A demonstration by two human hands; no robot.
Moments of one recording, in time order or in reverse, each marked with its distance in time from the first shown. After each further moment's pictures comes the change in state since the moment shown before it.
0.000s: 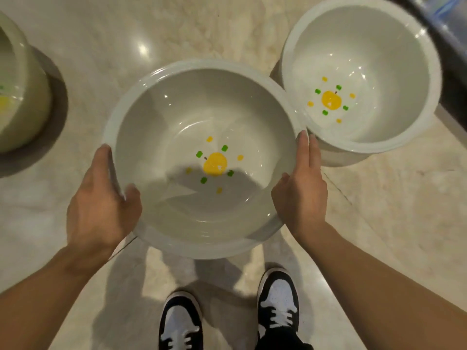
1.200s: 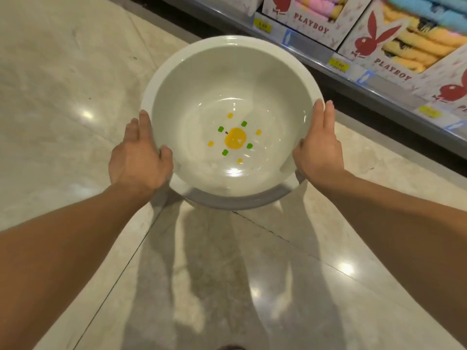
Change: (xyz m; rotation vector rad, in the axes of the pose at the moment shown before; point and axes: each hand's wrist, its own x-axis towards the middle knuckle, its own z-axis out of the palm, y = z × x) left_hand 0.157 0.310 0.134 0.269 -0.123 0.414; right_hand 0.207 0.195 -0.114 -0.036 0.139 0.321
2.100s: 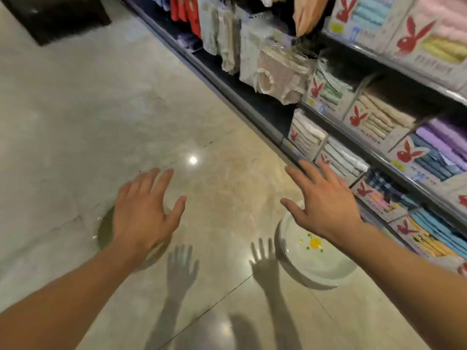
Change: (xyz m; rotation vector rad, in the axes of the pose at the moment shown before) left_hand -0.228 -0.172 -0.518 0.131 0.312 -0.209; right_hand -0.221 -0.363 -0.362 -0.377 0.000 -0.941
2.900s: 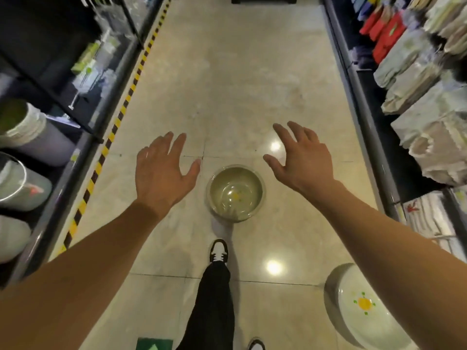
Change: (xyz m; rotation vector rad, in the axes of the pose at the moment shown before) left_hand -0.132 -0.250 -0.216 0.071 0.211 -0.622; right_hand 0.090 -0.385 -0.195 0.165 0.116 -0.639
